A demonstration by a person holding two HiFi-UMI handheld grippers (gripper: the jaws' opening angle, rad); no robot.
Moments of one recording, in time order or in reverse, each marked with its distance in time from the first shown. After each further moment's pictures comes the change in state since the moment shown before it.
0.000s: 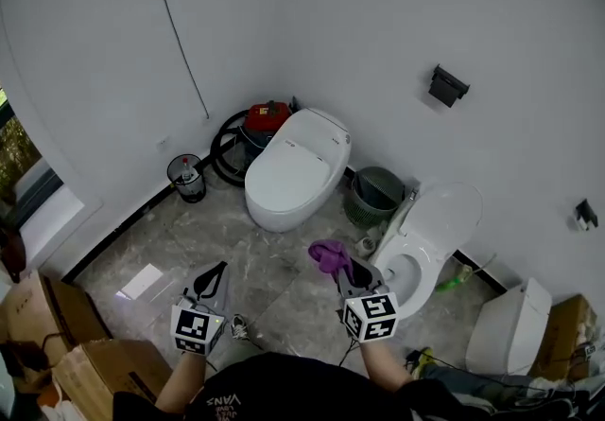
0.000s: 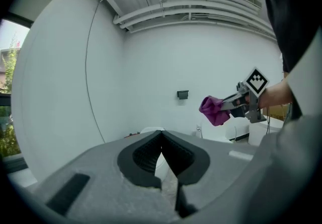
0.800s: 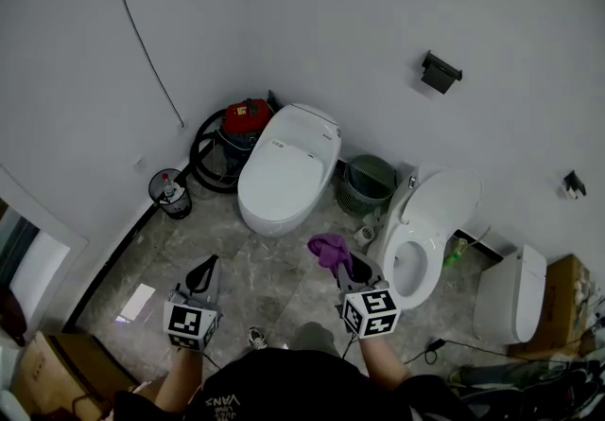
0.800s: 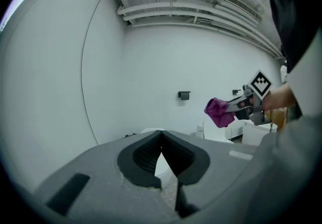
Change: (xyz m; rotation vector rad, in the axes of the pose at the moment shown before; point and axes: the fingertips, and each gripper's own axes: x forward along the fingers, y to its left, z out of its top) left arm 0.080 0.151 -0.013 -0.031 0.012 -0.147; right arm 0.118 0.034 0.030 0.067 0.031 -0.173
